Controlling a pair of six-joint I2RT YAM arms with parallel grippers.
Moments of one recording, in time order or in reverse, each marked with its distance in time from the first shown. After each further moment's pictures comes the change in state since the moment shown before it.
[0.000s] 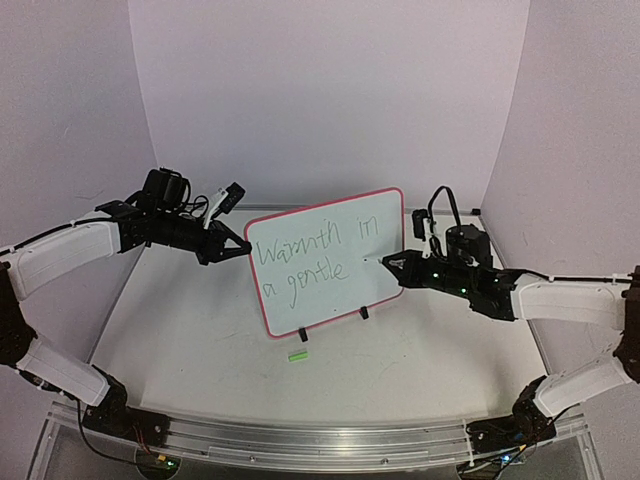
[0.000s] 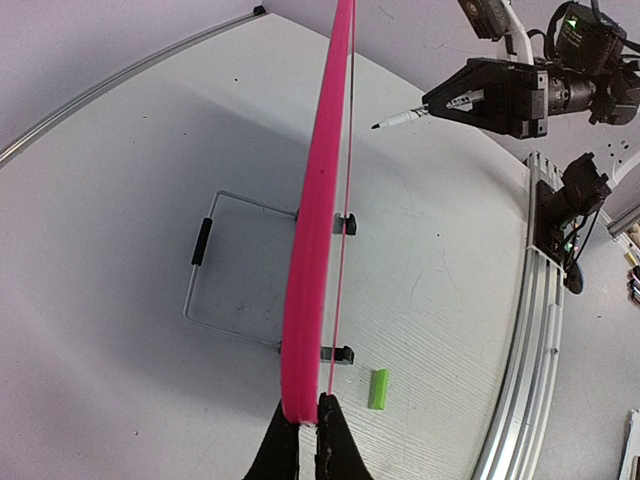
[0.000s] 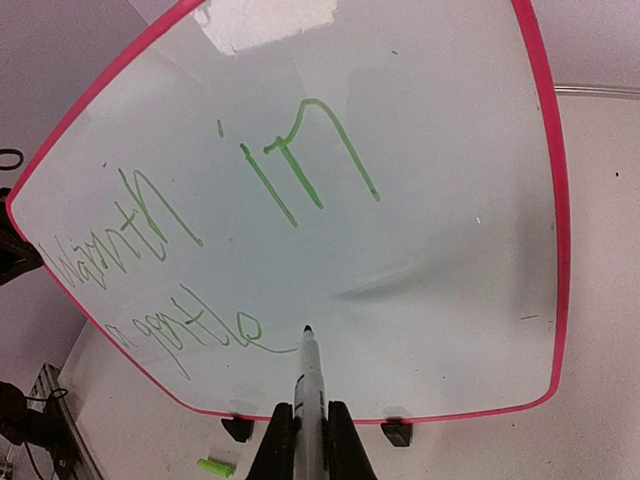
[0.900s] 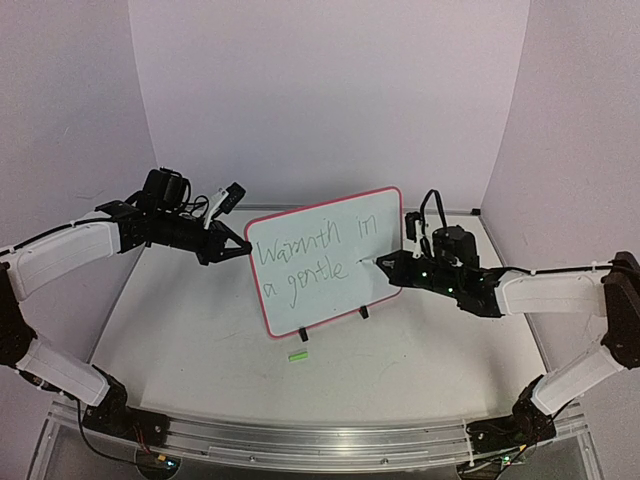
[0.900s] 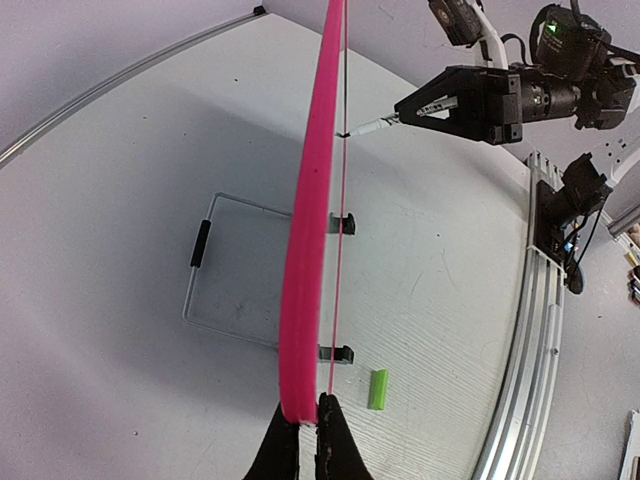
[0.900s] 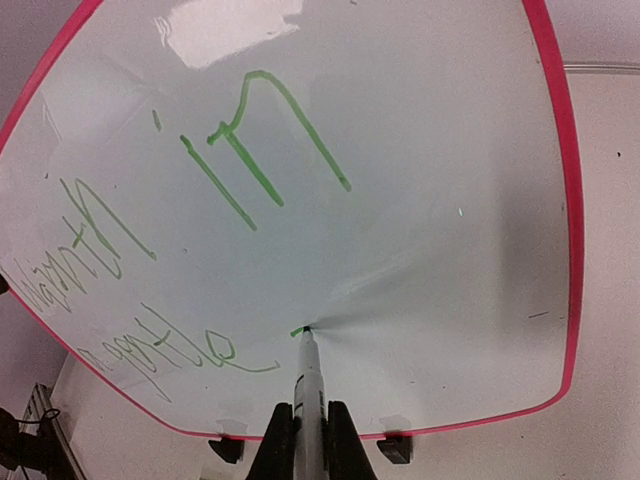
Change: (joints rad) left arm -0.004 -0.002 0.000 0.000 -0.005 -0.001; right arm 0.001 0.118 0.033 0.062 0.049 0.050
